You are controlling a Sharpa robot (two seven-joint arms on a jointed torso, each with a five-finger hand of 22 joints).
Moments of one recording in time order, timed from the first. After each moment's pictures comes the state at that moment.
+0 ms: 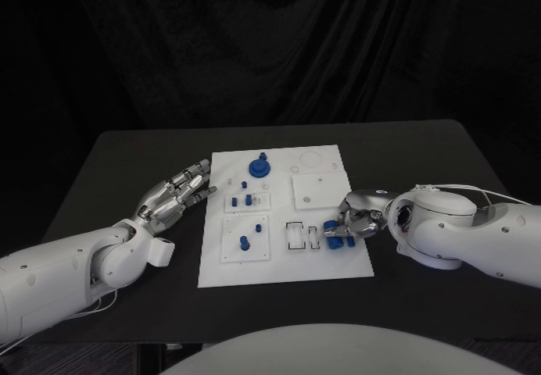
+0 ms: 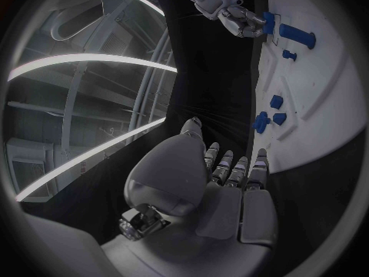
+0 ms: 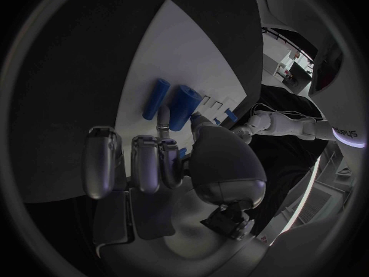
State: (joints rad) left arm 1.04 -0.88 -0.21 1.34 -0.07 0.12 0.68; left_hand 1.47 0.24 -0.25 0.28 0.45 0.28 -0.01 0.04 0.04 0.04 0.11 0.18 0.03 0.02 0.14 0.02 0.01 0.16 0.07 0.25 0.04 0.22; right arm 1.21 -1.06 -0.25 1.84 -1.41 -0.13 -0.46; right_hand 1.04 0.02 0.06 0.29 0.10 0.86 0.05 0.59 0.57 1.47 -0.03 1.57 1.31 1.47 -0.09 1.50 1.31 0.05 1.47 0.02 1.38 1.31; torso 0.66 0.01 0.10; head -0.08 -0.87
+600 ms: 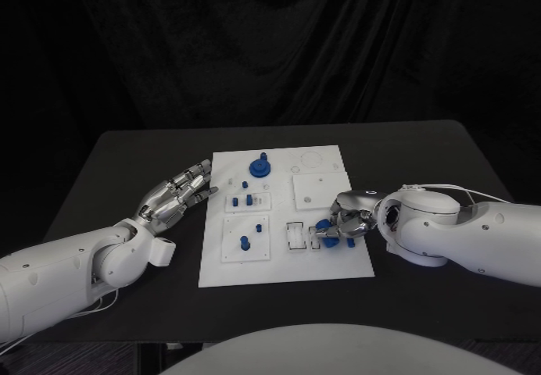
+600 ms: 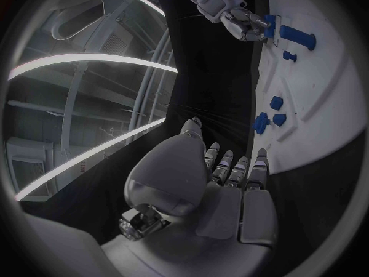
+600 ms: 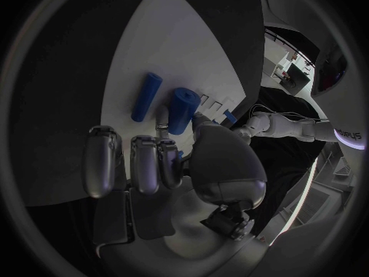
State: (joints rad) left arm 1.04 -0.87 -0.21 1.34 -0.07 0.13 0.68; left_hand 1.47 0.24 -0.25 0.28 0.46 0.28 -0.01 0.04 0.04 0.04 0.11 0.18 0.03 0.02 0.14 0.02 0.01 0.16 0.07 0.25 0.04 0.22; right arm 1.19 -1.00 -0.24 1.79 -1.40 -0.12 -0.44; right_hand 1.09 0.00 0.09 0.25 0.21 0.84 0.07 0.53 0.58 1.47 -0.01 1.57 1.31 1.47 -0.08 1.50 1.31 0.05 1.47 0.03 1.38 1.31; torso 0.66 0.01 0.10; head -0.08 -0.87
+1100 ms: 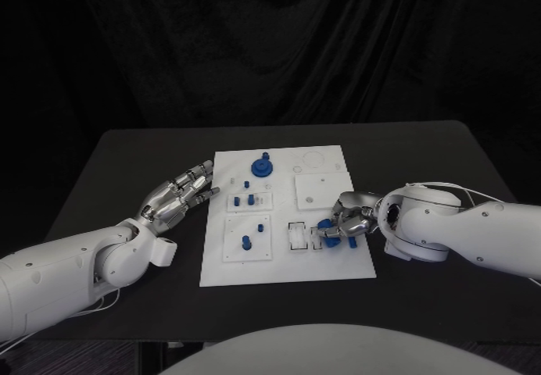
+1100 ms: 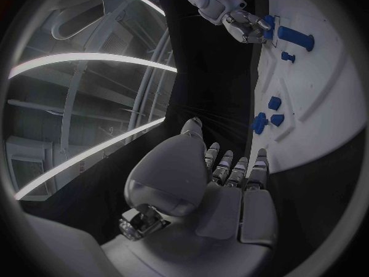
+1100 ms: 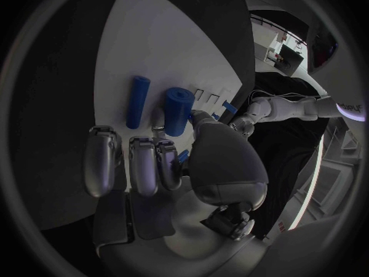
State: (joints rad) left arm 1.03 -0.88 -0.21 1.34 -0.07 0.13 0.68; left_hand 1.48 0.24 -0.24 0.27 0.46 0.28 0.00 0.04 0.04 0.04 0.11 0.18 0.03 0.01 0.14 0.02 0.01 0.16 0.07 0.25 0.04 0.22; right arm 1.19 -0.99 -0.23 1.76 -1.17 -0.12 -0.44; right_hand 1.16 -0.05 0.09 0.23 0.64 0.82 0.11 0.49 0.85 1.46 0.00 1.57 1.31 1.47 -0.07 1.50 1.31 0.05 1.47 0.04 1.38 1.31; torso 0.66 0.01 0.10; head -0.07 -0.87
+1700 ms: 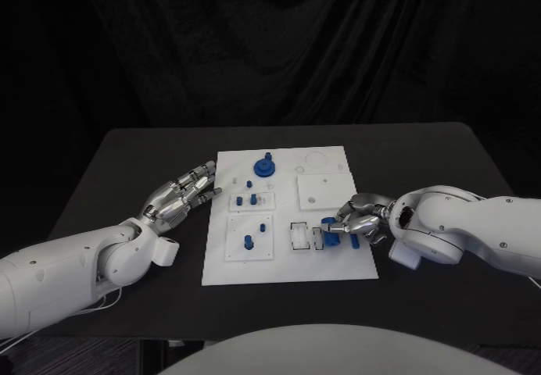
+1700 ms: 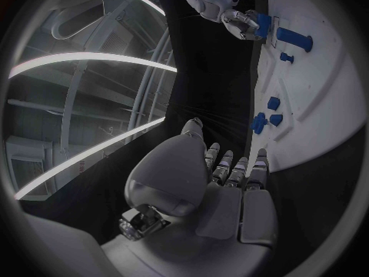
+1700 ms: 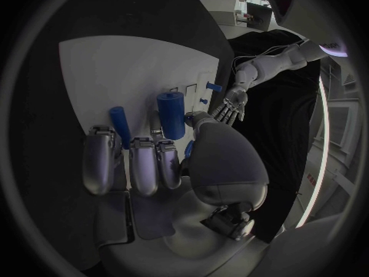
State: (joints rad) left arm 1.03 -0.88 -0.21 1.34 -0.07 0.13 0.68; left_hand 1.48 0.24 -0.24 0.27 0.47 0.27 0.00 0.04 0.04 0.04 0.11 0.18 0.03 0.01 0.14 0.02 0.01 0.16 0.07 0.25 0.04 0.22; right arm 1.23 -1.04 -0.25 1.80 -0.78 -0.17 -0.41; right_hand 1.13 -0.01 0.13 0.26 0.82 0.72 0.09 0.61 0.64 1.46 0.00 1.57 1.31 1.46 -0.07 1.49 1.31 0.05 1.47 0.04 1.36 1.31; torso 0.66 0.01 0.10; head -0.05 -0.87
